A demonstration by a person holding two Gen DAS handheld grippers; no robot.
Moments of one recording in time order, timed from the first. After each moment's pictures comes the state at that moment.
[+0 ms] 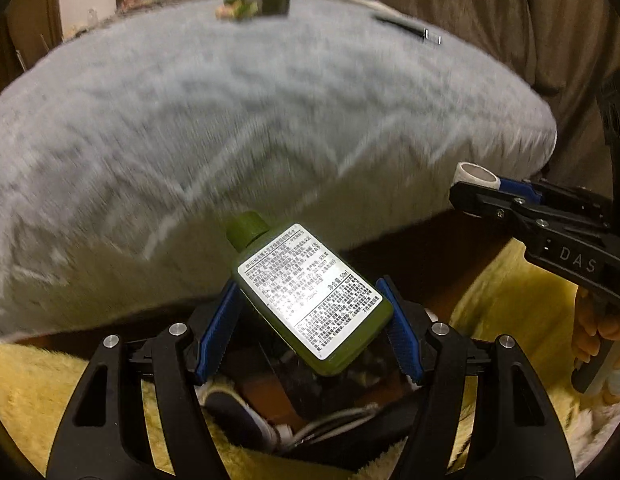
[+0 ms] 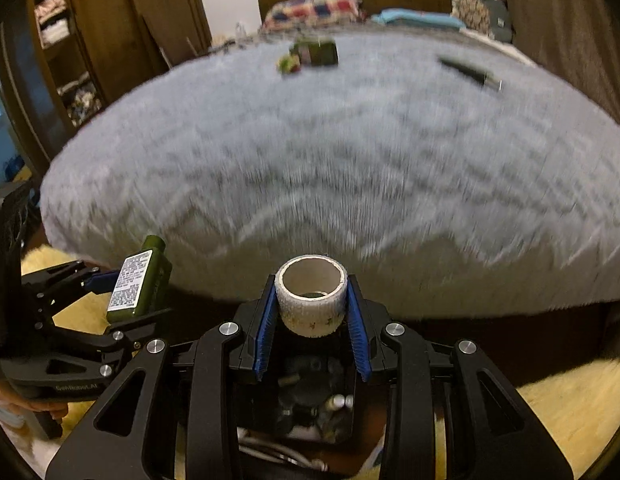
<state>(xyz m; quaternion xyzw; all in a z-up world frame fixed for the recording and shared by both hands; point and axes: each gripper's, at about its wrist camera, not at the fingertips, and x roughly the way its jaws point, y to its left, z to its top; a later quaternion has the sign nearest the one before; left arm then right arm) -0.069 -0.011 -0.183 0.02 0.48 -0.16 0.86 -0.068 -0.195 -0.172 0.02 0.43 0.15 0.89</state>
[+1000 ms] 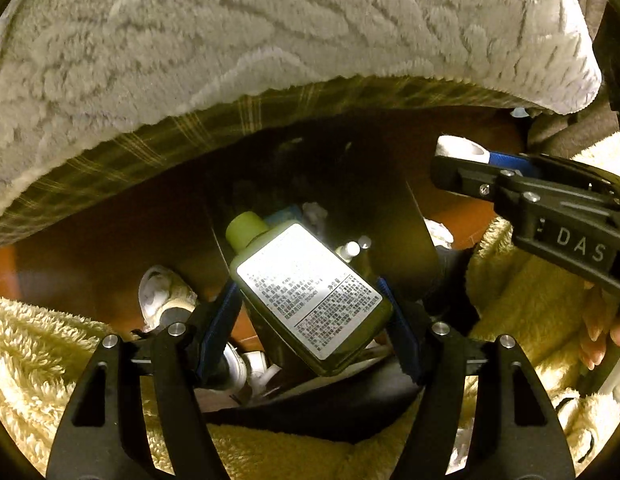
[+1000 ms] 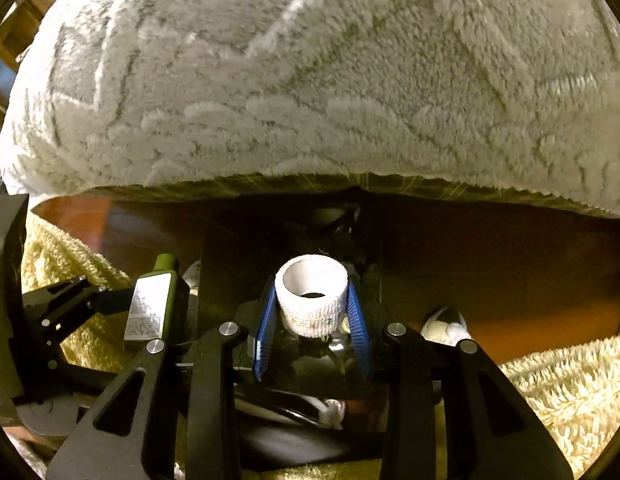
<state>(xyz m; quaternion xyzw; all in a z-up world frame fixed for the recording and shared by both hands) -0.062 -0.028 -0.316 0.00 0.64 -0.15 0.75 -0.055 -0.186 -0.296 0.03 0.60 0.15 0.79</state>
